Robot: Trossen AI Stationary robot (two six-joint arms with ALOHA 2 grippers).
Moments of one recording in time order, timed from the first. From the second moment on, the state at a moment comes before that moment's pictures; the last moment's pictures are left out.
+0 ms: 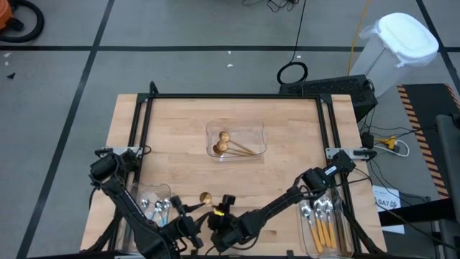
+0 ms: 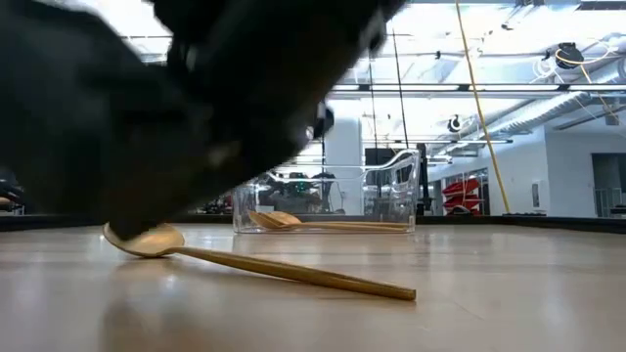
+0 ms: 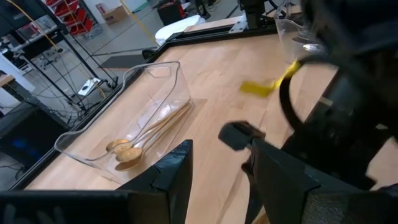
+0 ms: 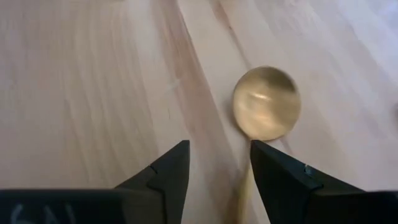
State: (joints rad) left arm -0.91 1.99 1.62 -1.16 -1.20 -1.19; right arm 0.55 2.47 1.97 -0.55 0.74 0.54
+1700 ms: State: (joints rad) left arm -0.91 1.99 1.62 -1.16 -1.20 -1.19; right arm 0.54 2.47 1.58 -0.10 0.87 0.74
